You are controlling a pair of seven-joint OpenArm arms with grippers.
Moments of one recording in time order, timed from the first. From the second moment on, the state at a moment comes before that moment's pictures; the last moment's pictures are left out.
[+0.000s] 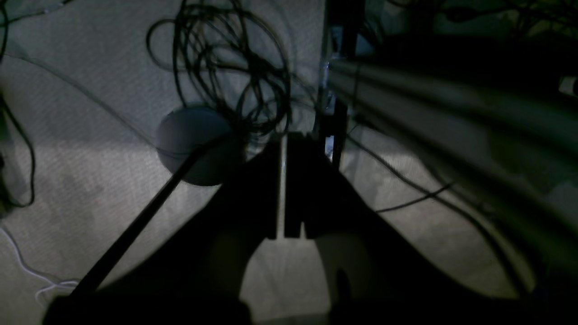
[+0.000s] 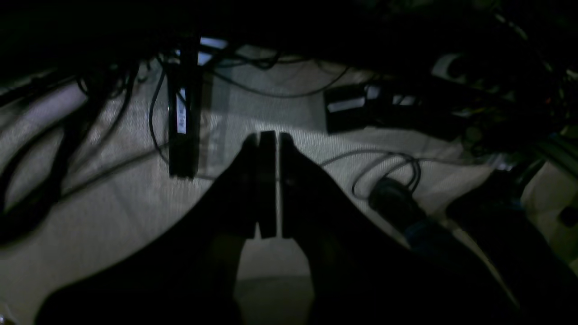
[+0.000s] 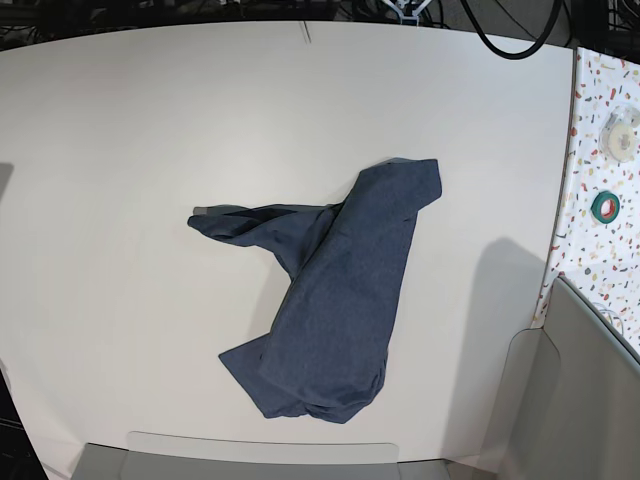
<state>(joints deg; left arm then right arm) 15.4 0.5 -4.7 20.7 0.7 -2.2 -8.9 -21.6 -1.1 2.1 30.4 -13.5 -1.3 1.1</state>
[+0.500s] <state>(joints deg) 40.8 -8.6 8.5 56.0 0.1 -2.0 -8.3 -42.7 -0.8 2.0 59.4 -13.5 -1.3 0.5</state>
